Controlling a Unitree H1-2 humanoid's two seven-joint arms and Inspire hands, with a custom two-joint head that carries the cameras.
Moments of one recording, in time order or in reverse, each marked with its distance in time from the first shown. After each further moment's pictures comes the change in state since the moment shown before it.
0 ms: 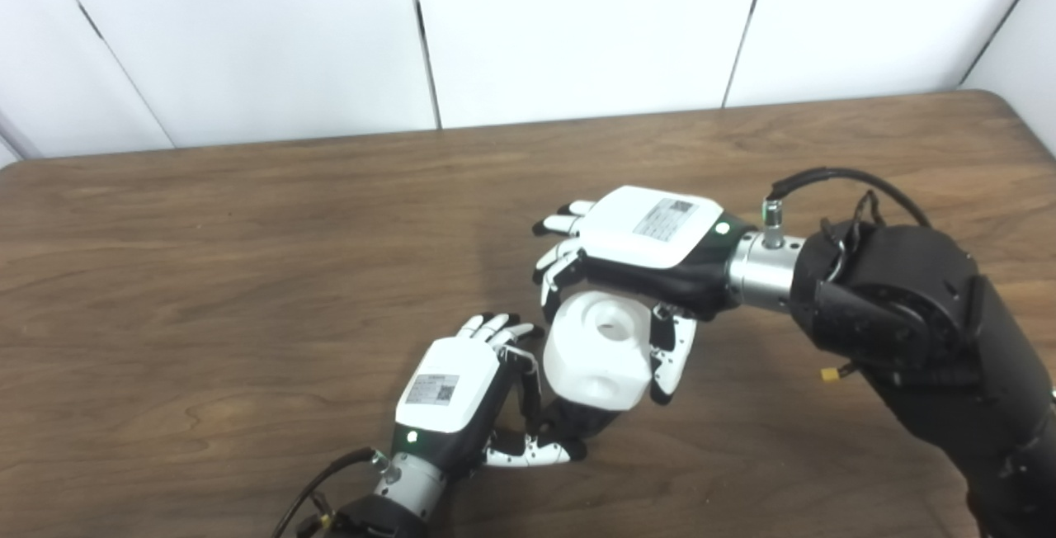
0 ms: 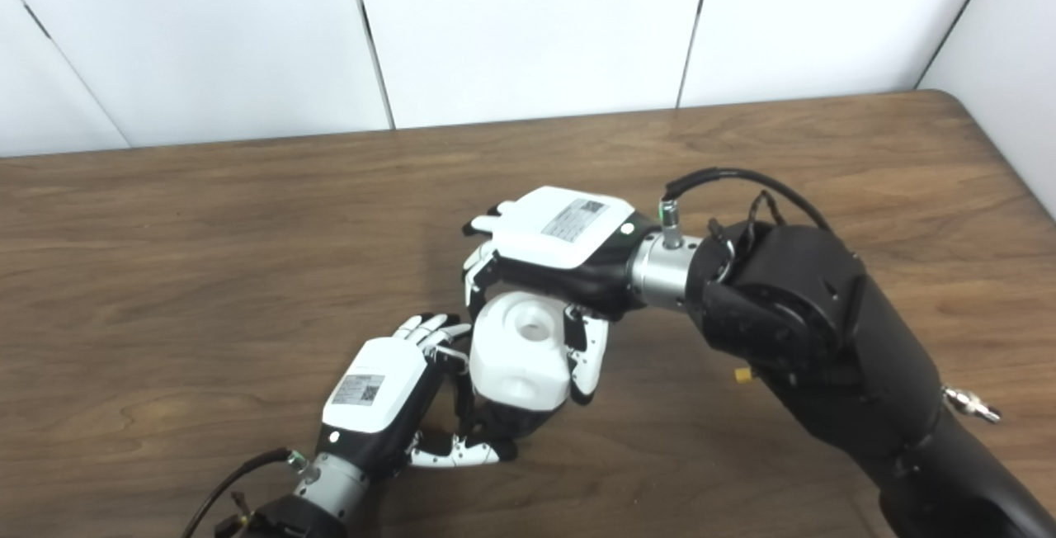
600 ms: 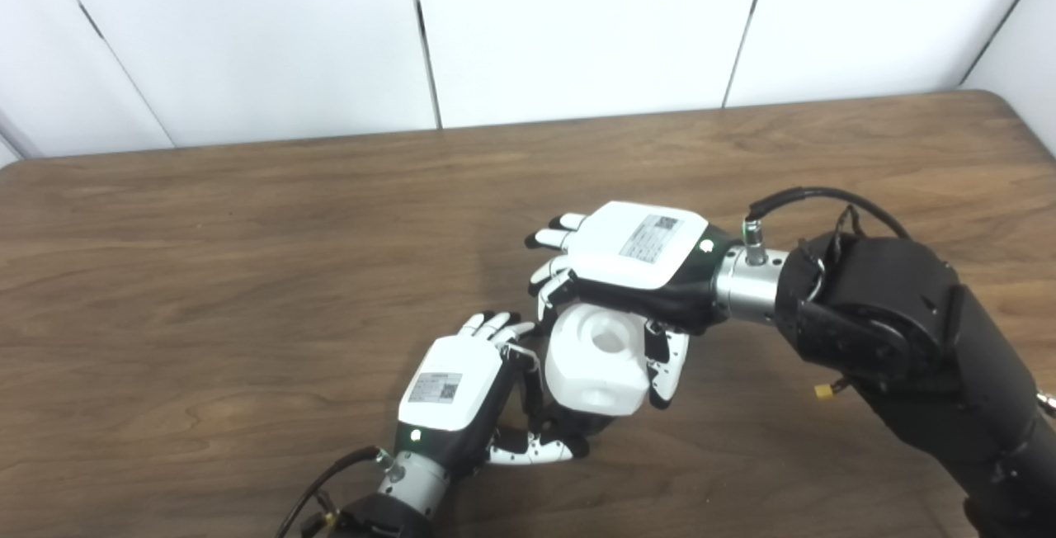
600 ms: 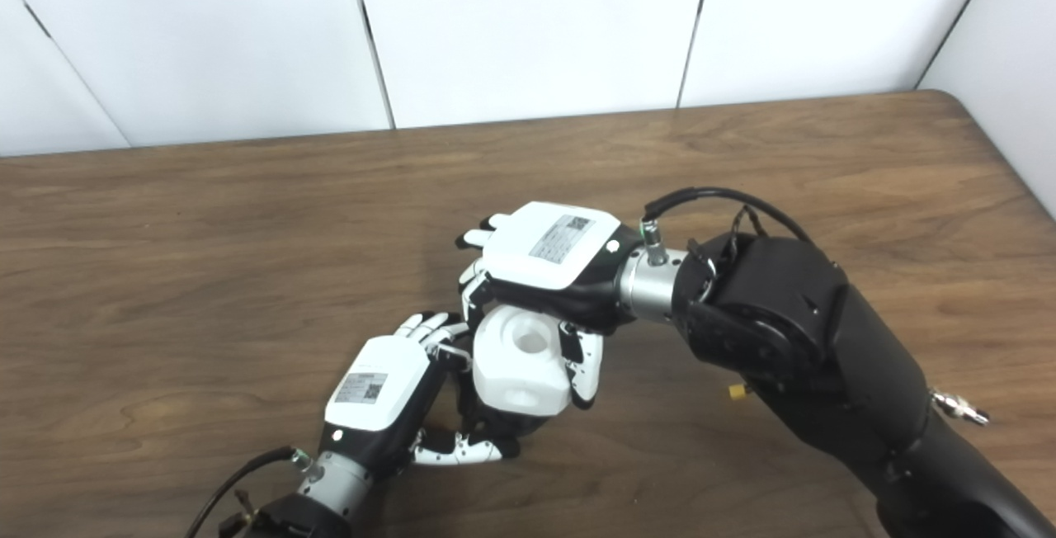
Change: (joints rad) left arm -0.004 -0.008 -0.011 -0.004 0.018 0.024 -0.005; right arm 0.005 0.002 0.028 0.025 -0.063 -0.114 -0.006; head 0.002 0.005
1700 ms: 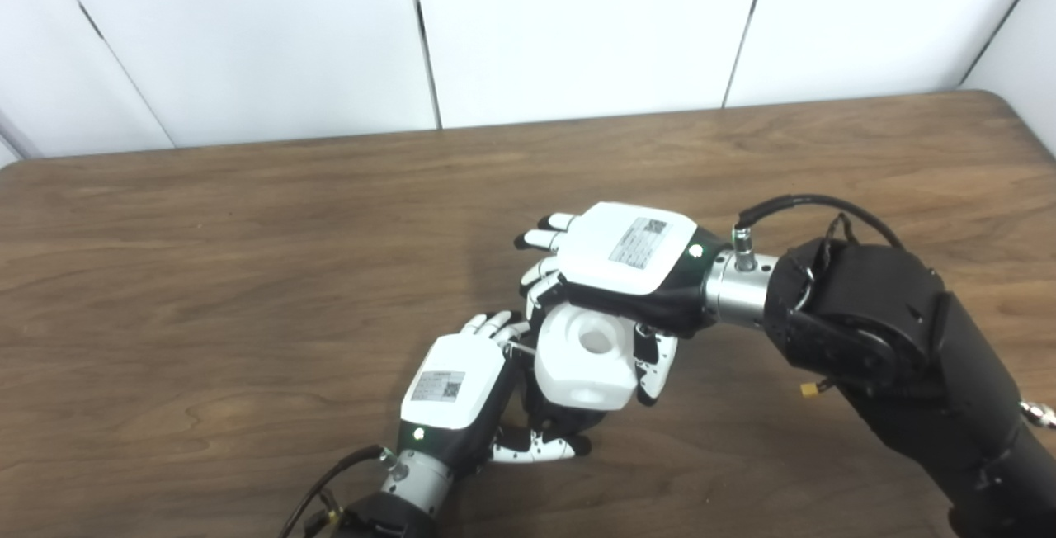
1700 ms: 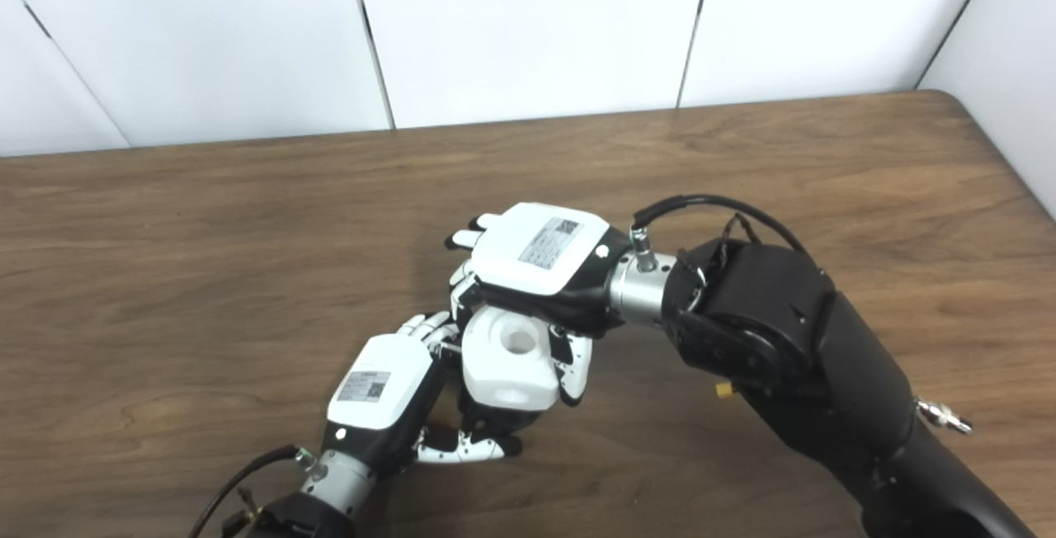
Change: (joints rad) left arm -0.005 -0.005 -0.008 0.000 0.013 0.009 0.003; right arm 0.018 0.034 -0.011 0.005 -0.014 -0.044 -0.017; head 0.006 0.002
